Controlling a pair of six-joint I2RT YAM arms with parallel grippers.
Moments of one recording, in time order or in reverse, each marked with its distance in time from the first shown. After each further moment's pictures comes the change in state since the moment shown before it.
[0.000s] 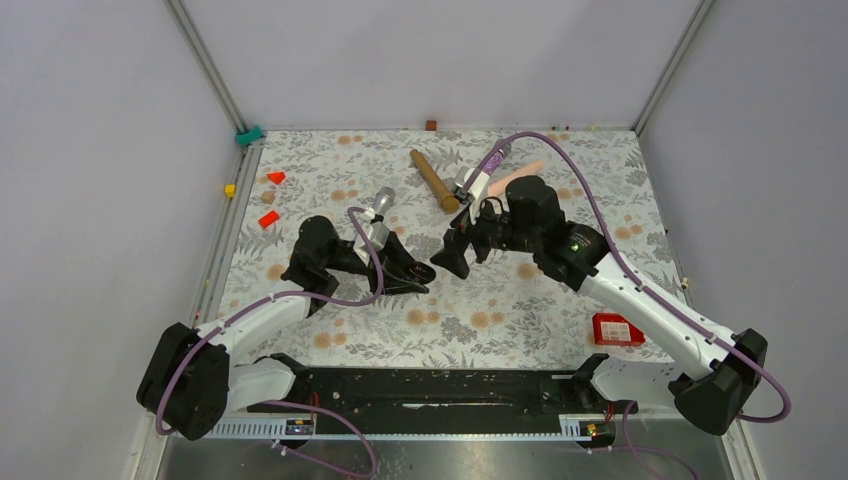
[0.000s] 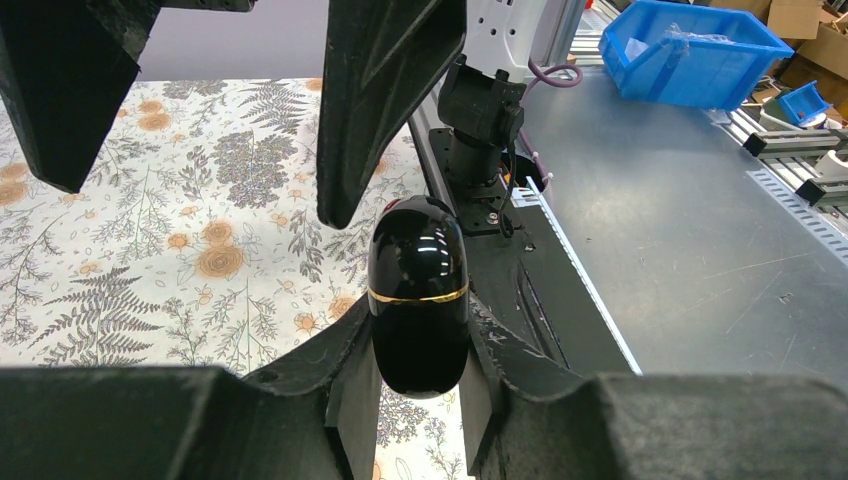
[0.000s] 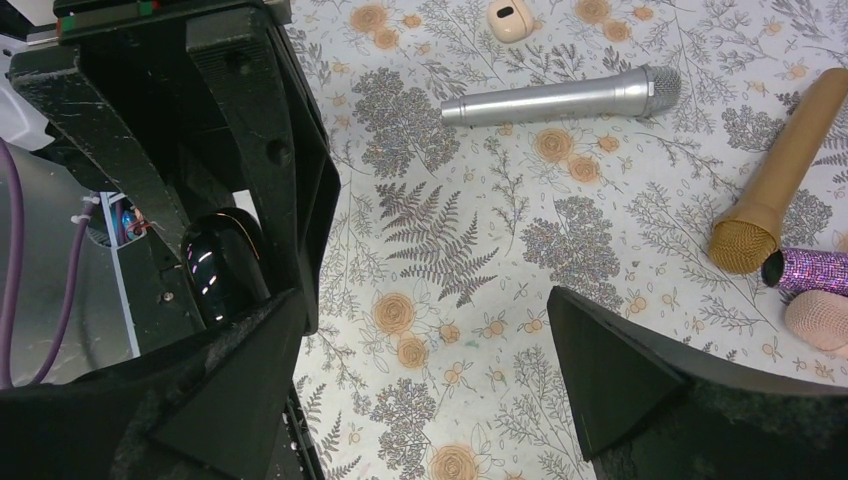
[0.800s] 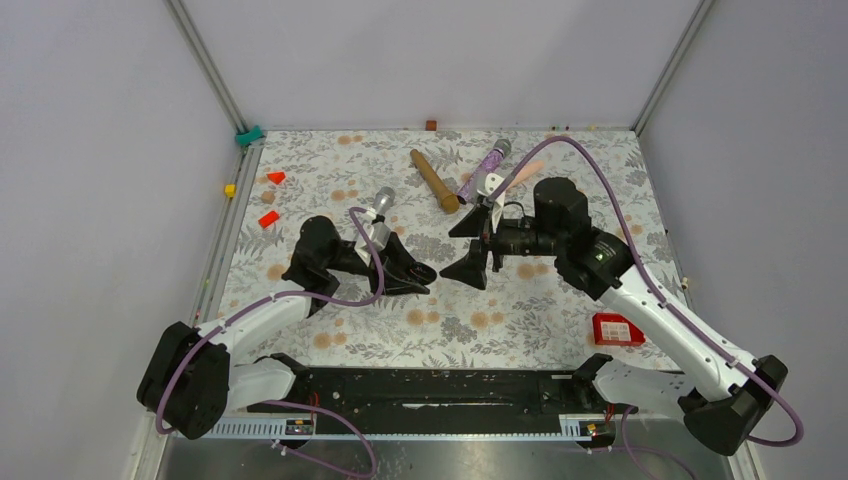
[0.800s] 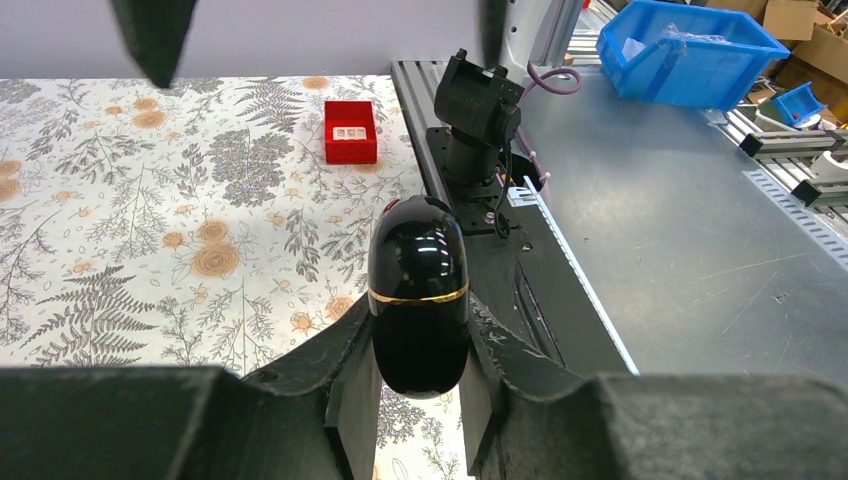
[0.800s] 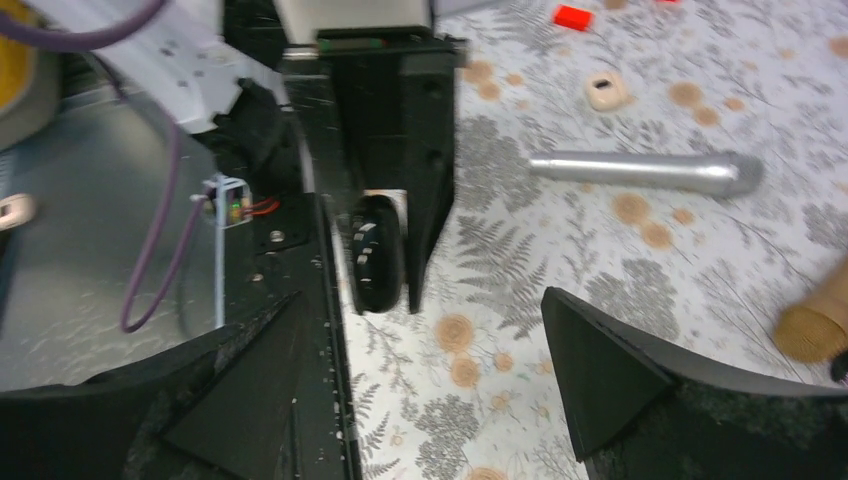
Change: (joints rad) left arm -0.004 0.004 0.000 -0.003 -0.003 0.000; right arm -0.053 -0.097 -0.027 0.020 -0.239 -0.008
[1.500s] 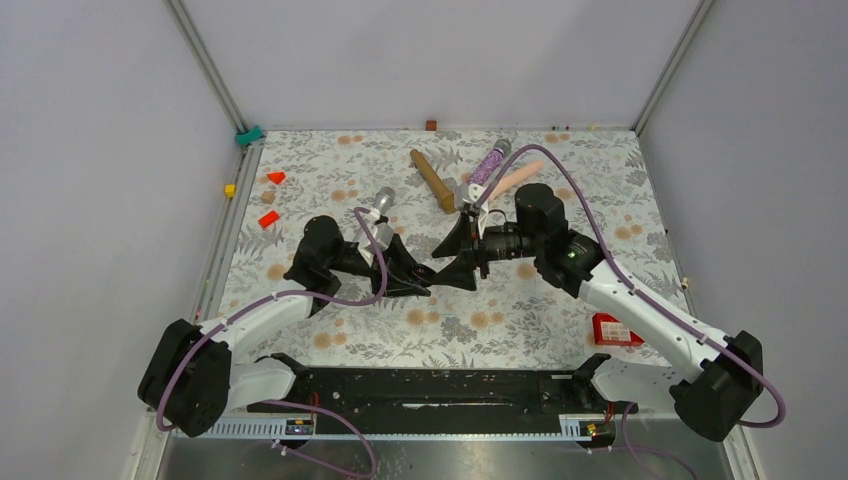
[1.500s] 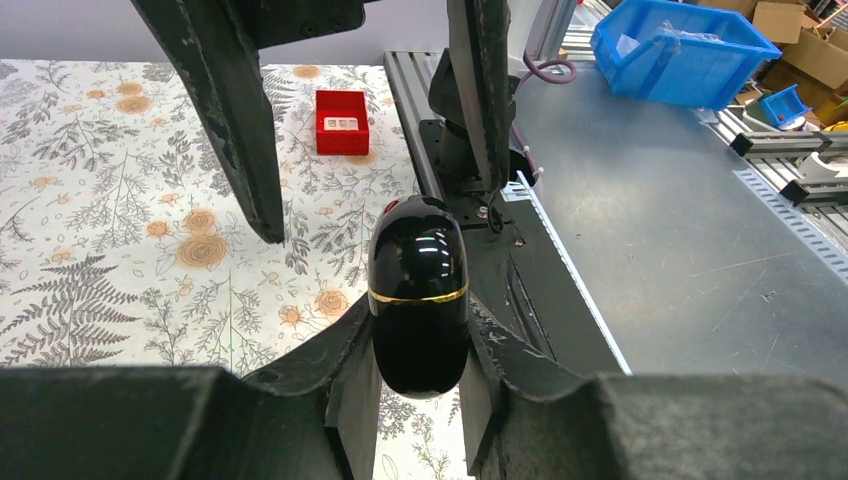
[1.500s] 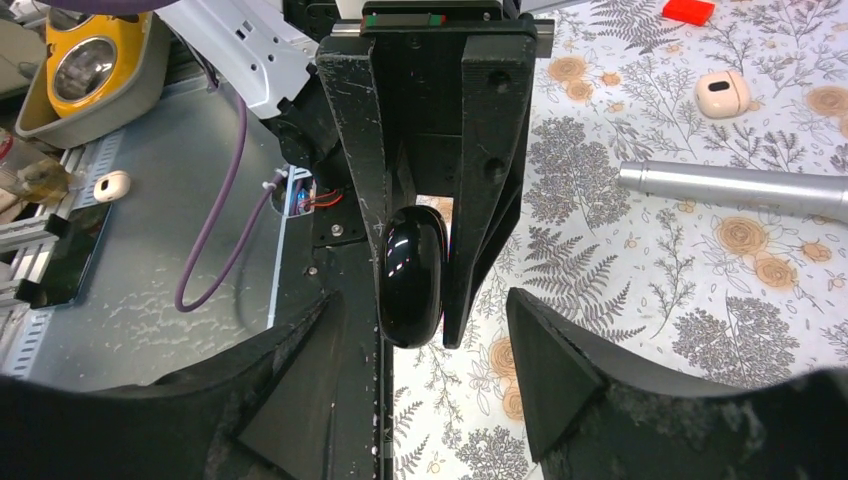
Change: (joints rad) left arm -0.010 0.009 0.000 -0.028 0.000 0.008; right arm -0.003 0.063 -0.125 0.215 -0.219 0.071
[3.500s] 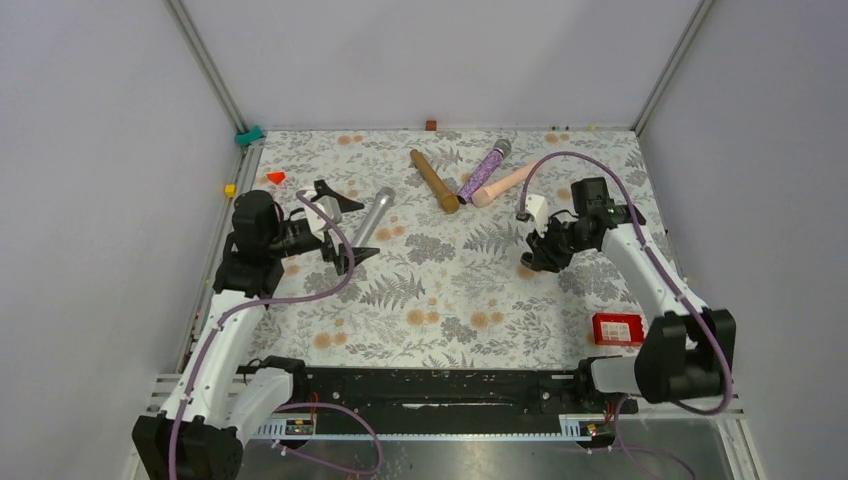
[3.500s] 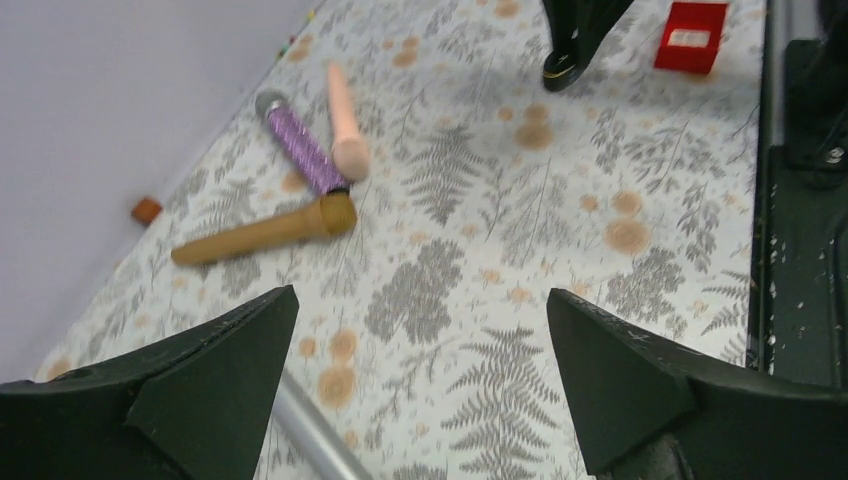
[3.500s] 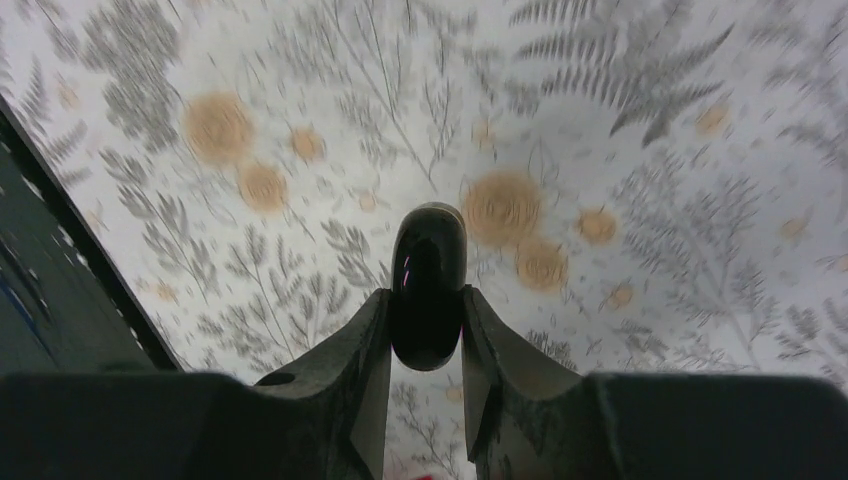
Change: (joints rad) left arm 0.380 -0.270 0.262 -0.835 -0.232 0.609; right arm -0.555 0.140 0.028 -0.713 0.262 -0.811
